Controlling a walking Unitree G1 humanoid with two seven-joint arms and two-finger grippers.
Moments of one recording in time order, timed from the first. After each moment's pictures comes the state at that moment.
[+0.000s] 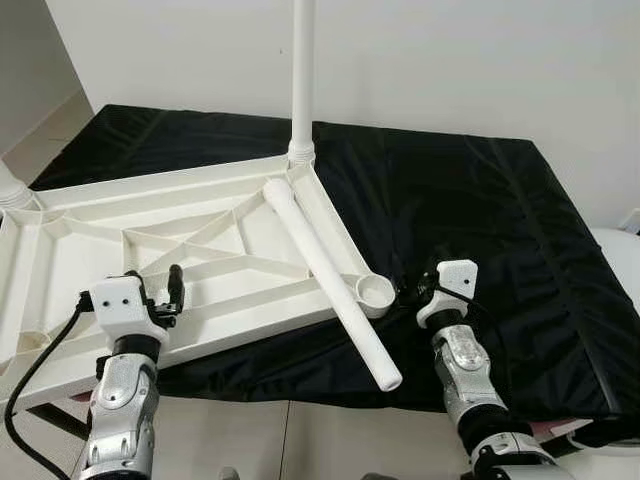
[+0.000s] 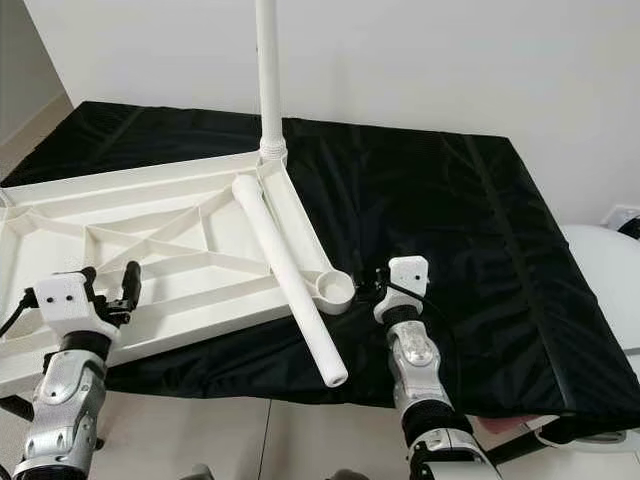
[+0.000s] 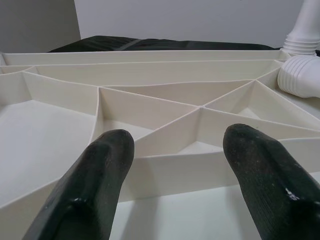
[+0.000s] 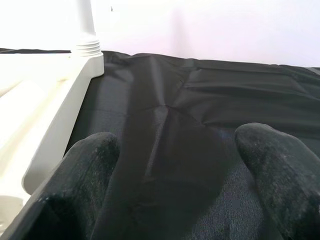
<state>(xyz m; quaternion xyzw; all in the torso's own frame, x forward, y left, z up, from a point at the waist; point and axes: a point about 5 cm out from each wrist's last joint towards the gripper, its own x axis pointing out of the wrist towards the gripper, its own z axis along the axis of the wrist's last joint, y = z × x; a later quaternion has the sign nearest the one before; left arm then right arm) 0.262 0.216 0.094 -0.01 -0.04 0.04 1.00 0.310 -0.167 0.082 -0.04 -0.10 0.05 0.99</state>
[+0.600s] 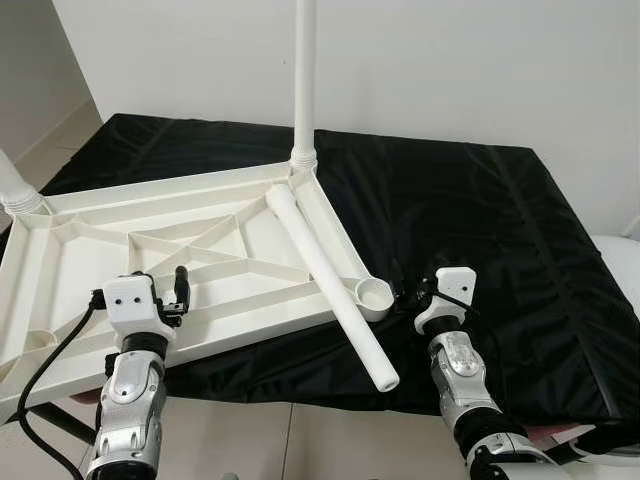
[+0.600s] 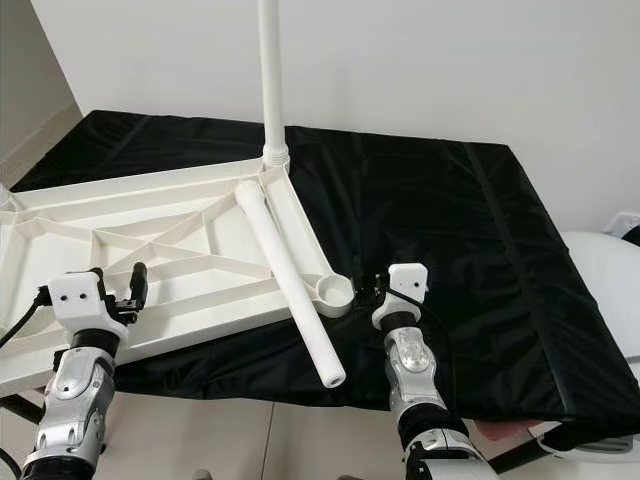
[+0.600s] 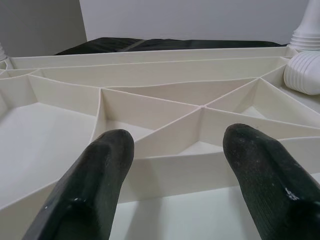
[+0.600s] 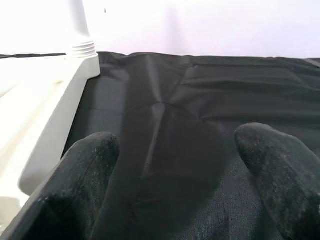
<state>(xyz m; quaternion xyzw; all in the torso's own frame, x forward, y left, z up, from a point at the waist) 0.270 0.210 0.084 0.00 -0.03 0.05 1.00 0.309 -0.170 0.069 -0.02 -0.06 0.02 1.00</state>
